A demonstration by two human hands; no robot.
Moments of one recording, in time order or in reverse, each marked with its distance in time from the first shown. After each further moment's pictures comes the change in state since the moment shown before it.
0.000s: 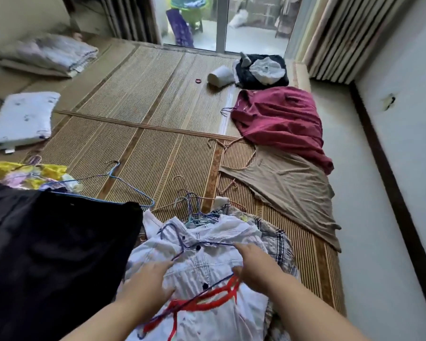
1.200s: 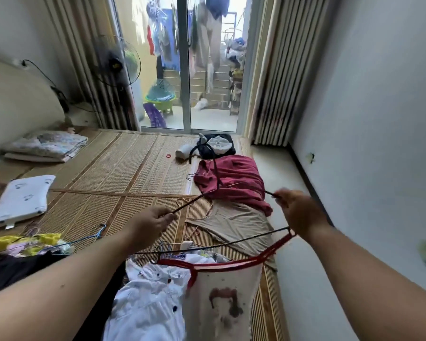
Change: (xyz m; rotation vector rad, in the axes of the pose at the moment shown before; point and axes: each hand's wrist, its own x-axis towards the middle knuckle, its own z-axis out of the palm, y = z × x) left_hand -0.169 0.192 -0.220 -0.586 0.202 0.423; right_hand -0.283 0.038 -0.262 0.106 0.925 -0.076
